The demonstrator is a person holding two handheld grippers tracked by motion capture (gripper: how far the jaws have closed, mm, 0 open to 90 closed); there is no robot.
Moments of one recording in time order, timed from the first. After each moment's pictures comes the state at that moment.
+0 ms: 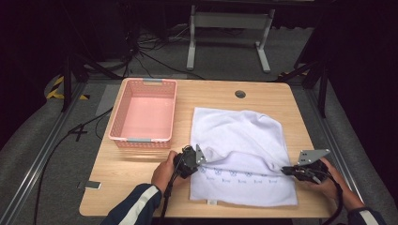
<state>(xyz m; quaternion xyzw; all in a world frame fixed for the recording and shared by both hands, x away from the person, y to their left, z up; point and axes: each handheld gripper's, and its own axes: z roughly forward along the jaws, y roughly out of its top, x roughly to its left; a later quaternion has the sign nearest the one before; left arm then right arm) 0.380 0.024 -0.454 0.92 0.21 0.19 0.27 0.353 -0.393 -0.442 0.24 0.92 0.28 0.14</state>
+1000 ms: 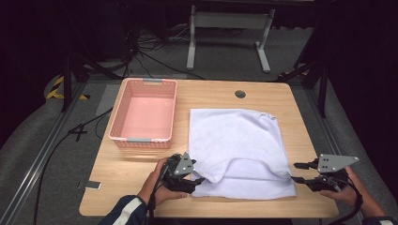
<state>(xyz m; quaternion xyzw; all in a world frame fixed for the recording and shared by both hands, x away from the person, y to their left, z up) 0.328 0.053 -0.426 0.89 0.16 0.11 0.41 0.308 -0.407 -0.395 0.19 0.90 0.36 0.16</state>
